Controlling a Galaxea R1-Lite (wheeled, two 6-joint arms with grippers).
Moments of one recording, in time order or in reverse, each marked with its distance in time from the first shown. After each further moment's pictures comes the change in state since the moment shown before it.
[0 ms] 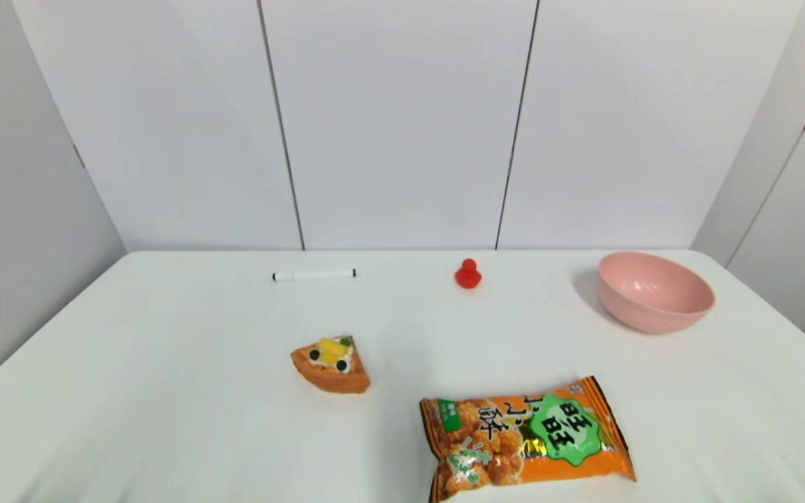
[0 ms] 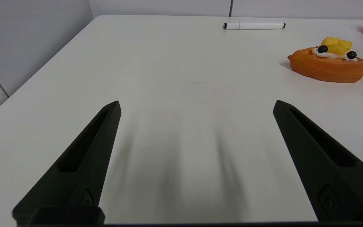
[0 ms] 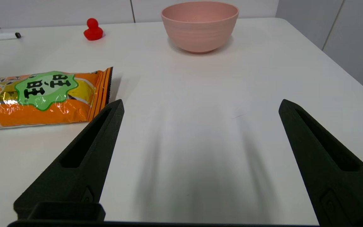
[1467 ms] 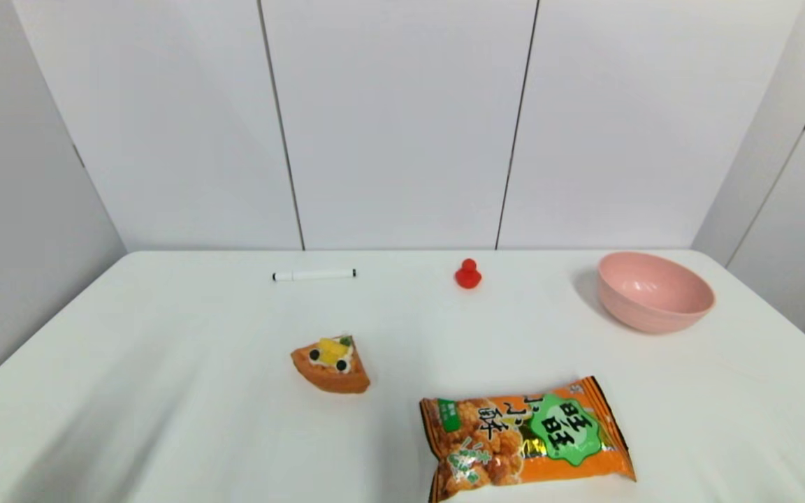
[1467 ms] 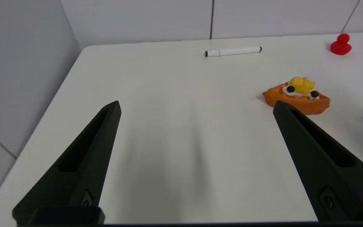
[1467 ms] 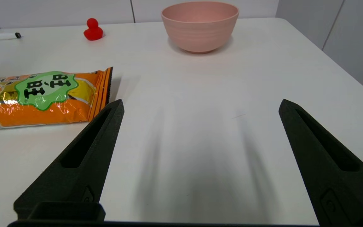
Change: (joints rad) left arm -0.091 0.415 -0.362 0.001 -0.006 0.046; right arm 0.000 0.000 0.000 0.000 0.000 0.000
